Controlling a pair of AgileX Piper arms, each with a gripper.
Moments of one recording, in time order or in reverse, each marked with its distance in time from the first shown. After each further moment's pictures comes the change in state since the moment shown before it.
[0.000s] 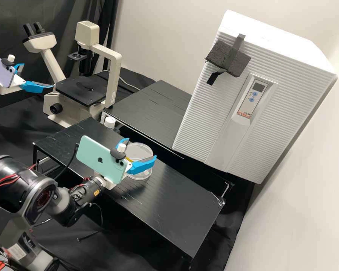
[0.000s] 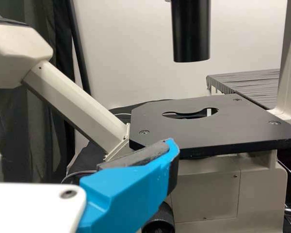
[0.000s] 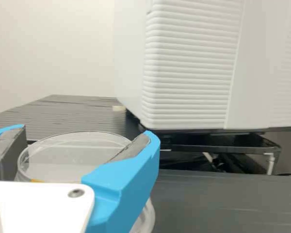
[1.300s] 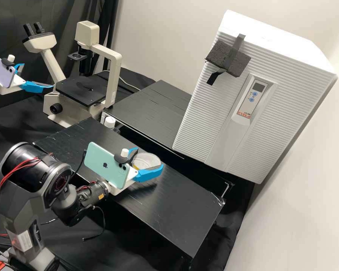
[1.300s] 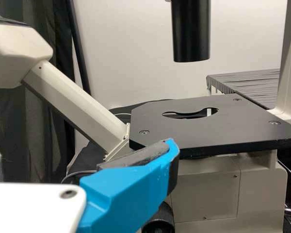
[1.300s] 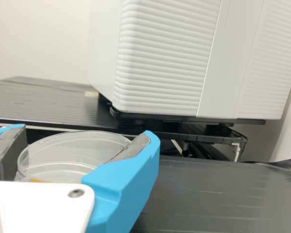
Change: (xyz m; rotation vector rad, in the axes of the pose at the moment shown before) left arm 0.000 0.000 0.000 0.000 0.000 0.000; right arm 0.007 -0.011 0.025 -0.088 -0.139 -0.015
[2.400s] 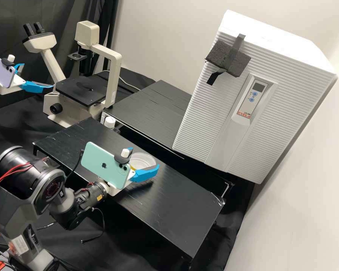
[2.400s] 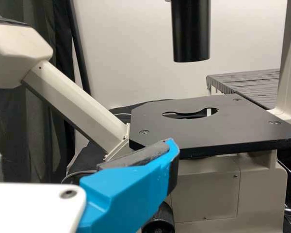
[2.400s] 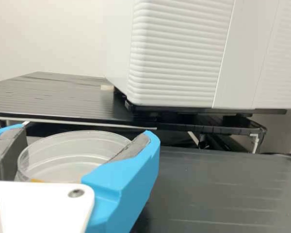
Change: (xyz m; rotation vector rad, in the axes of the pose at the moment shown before) left arm 0.000 0.000 0.000 0.000 0.000 0.000; right arm -0.006 0.004 -0.002 0.035 0.056 -0.018
